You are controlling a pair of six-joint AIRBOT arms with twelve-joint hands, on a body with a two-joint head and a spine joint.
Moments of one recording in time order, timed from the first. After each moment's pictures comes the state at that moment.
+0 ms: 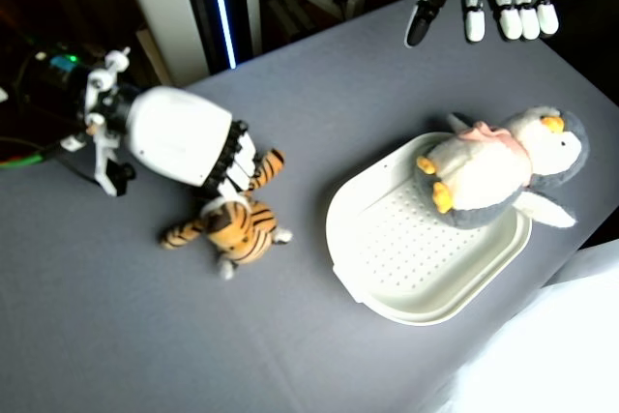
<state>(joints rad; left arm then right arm) 0.80 -0.67 0.80 -0.20 -0.94 1.42 -1.18 -0.76 1.01 -0.10 0.89 -0.73</state>
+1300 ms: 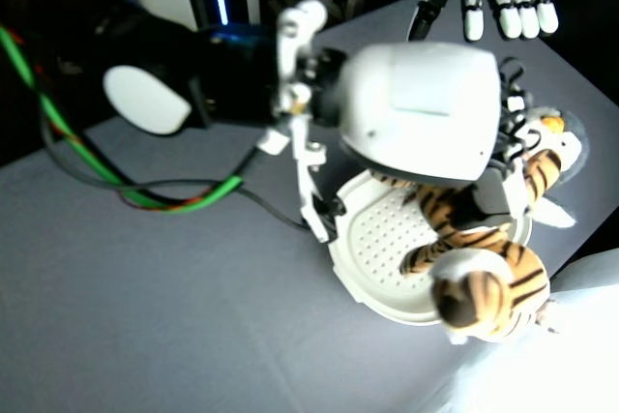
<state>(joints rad) 0.81 -0.67 0.80 -0.18 -0.94 1.42 -0.42 -1.18 1.40 -0.21 0.60 -0.83</state>
